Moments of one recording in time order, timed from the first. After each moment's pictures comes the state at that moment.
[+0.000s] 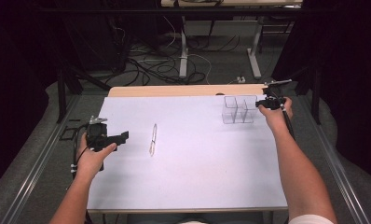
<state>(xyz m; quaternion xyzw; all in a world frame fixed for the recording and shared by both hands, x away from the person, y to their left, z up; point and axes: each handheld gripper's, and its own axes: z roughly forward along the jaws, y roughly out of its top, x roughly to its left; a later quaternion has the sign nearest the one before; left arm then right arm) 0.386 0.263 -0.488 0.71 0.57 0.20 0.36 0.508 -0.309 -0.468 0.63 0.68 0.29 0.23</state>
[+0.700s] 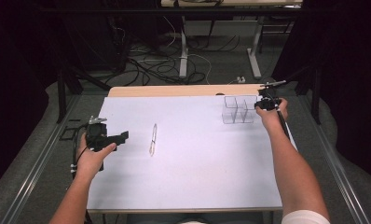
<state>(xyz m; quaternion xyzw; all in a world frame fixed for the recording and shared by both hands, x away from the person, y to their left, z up) 0.386 0.265 -0.488 0.71 0.57 0.19 0.36 0.517 -0.301 -0.480 0.64 0.68 0.27 0.23</state>
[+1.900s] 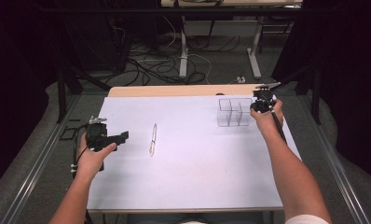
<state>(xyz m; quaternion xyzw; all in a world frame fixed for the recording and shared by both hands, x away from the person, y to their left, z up) 0.387 0.264 -0.490 0.71 0.58 0.19 0.36 0.505 -0.276 -0.476 0.67 0.66 0.26 0.21</state>
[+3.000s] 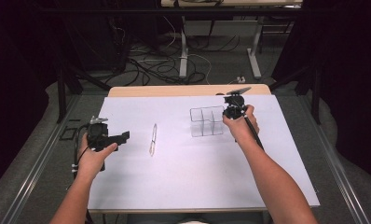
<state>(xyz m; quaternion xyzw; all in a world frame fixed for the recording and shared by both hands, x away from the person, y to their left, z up) 0.387 0.261 -0.489 0.71 0.58 0.19 0.36 0.480 -0.178 -0.473 0.66 0.69 0.26 0.14</state>
